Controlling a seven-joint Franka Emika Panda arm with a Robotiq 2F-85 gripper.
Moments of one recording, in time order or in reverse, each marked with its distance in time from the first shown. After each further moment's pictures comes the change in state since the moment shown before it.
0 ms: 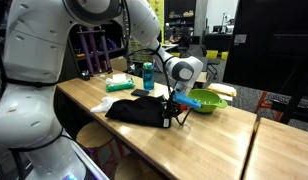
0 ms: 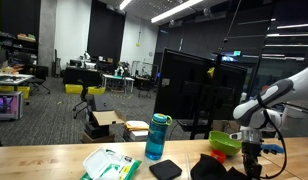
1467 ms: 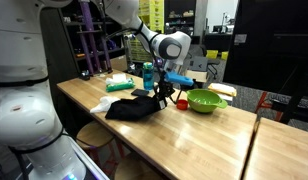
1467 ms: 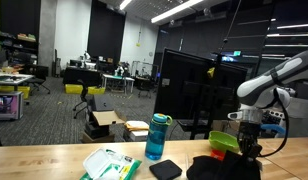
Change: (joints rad) arm 0.073 -0.261 0.025 -0.114 0.001 -0.001 -0.072
